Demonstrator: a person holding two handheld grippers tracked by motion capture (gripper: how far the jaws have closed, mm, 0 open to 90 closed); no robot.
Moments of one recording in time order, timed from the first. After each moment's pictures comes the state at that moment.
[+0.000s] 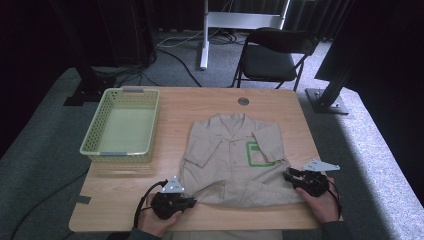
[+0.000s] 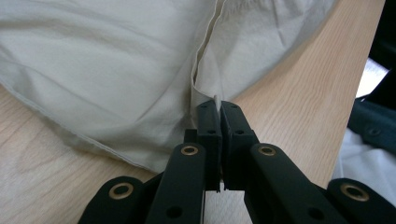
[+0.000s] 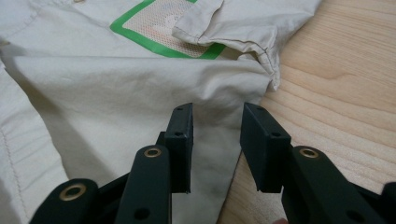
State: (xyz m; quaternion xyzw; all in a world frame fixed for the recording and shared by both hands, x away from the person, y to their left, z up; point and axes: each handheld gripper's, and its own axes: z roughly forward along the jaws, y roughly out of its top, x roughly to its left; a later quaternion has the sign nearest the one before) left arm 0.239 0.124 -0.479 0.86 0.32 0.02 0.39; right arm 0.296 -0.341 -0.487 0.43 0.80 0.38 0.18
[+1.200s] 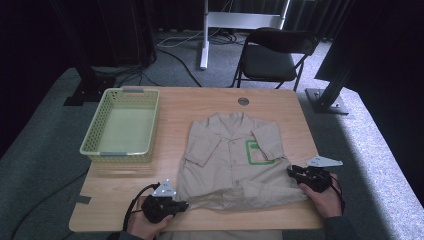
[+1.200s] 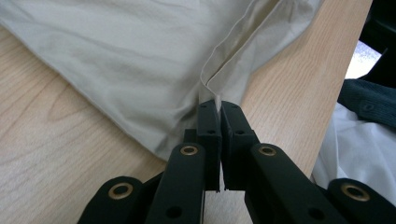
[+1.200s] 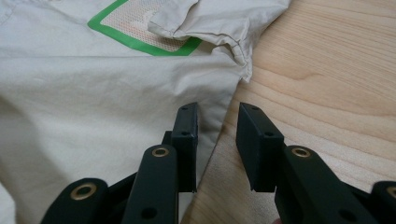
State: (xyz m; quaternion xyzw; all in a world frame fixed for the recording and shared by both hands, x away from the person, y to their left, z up) left arm 0.231 0.148 -0.477 0.87 0.32 0.01 0.38; right arm 0.308 -0.353 -0.486 0.44 0.80 0.37 0.18
